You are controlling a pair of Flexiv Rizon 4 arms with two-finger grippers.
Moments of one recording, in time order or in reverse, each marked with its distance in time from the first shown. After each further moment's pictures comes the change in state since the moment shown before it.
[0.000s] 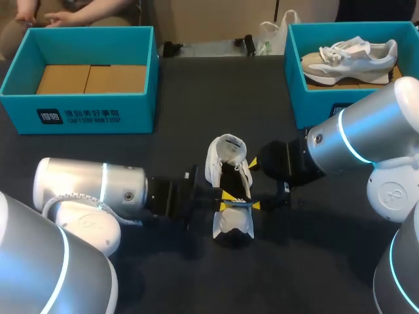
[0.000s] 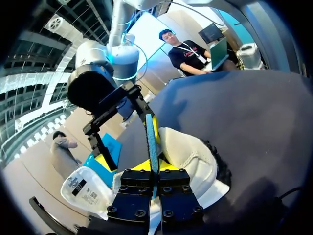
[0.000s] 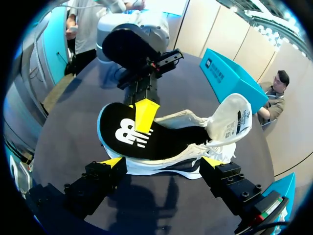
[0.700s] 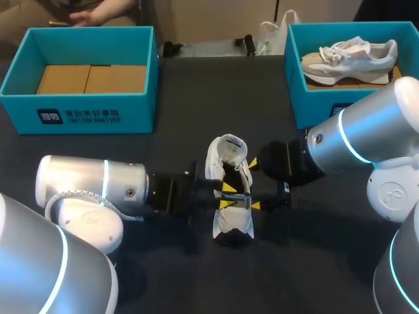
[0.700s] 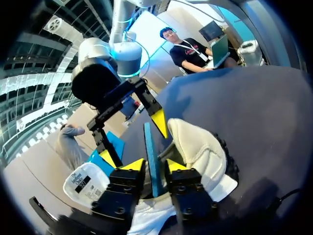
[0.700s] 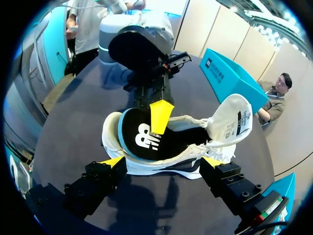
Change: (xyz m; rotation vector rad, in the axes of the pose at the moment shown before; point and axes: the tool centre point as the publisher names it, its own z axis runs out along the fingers) left arm -0.010 0.004 0.001 0.012 -0.029 -0.034; right arm 0.000 0.000 0.000 0.000 0.000 0.000
